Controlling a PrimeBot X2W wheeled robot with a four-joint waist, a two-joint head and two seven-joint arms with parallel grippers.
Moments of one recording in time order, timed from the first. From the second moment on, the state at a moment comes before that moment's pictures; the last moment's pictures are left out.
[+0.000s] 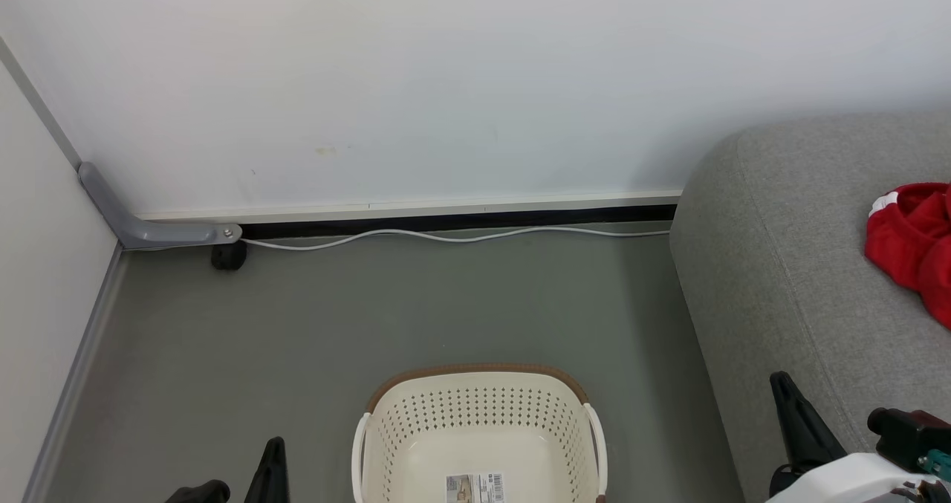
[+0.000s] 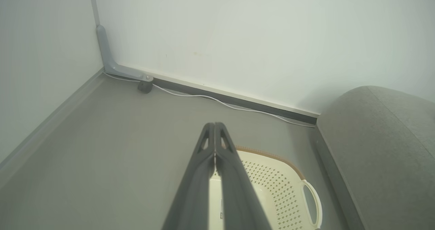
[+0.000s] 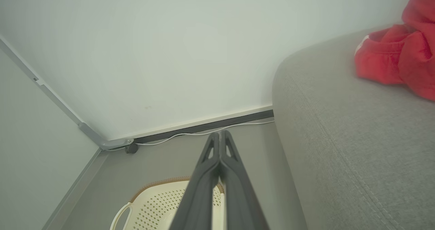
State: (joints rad) left arm 0.11 0.04 -0.12 0.32 -0.40 0.10 -0.22; right arm -0.04 -0.21 0.18 0.37 0.55 0.13 -0.22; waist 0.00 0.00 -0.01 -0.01
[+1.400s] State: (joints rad) left arm 0.05 0.04 -0.05 0.30 -0.85 0.02 -0.10; right arm -0.04 -0.14 0.07 0.34 0.94 0.13 -0.10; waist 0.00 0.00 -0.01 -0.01
